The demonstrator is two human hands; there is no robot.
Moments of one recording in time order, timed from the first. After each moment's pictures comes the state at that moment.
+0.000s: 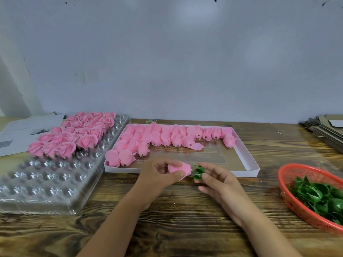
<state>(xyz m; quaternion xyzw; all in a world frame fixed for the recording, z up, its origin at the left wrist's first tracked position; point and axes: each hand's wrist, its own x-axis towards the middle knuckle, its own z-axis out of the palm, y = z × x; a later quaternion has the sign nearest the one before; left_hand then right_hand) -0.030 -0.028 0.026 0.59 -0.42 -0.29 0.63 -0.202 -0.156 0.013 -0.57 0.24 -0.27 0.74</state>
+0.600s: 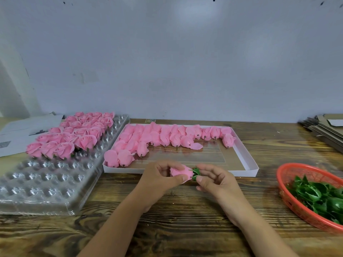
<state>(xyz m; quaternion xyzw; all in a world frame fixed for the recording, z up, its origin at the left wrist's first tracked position) -0.037 -0.028 0.028 0.60 -0.43 -0.31 0.61 -0.197 -0.148 0.015 -0.60 0.23 -0.30 0.70</state>
